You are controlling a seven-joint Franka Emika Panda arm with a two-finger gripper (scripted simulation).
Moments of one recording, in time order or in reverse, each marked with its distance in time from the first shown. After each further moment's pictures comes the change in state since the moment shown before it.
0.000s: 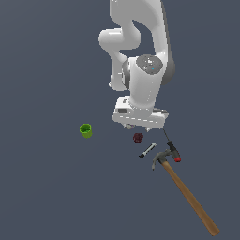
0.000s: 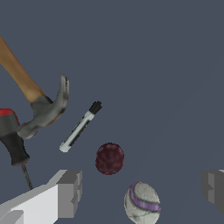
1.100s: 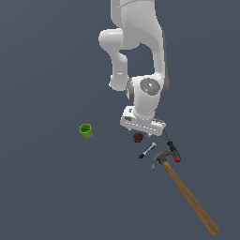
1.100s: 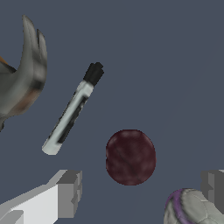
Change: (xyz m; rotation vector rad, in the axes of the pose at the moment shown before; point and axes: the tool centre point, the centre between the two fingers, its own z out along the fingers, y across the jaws) arm -0.040 -0.022 0.090 0.011 -0.014 0.133
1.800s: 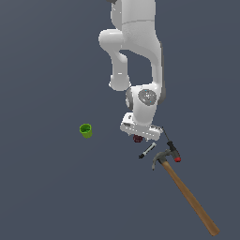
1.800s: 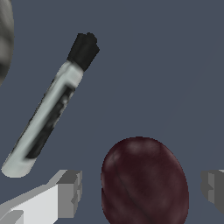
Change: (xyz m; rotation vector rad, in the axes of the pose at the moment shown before) arm -0.002 0.000 0.047 0.000 -0.001 0.003
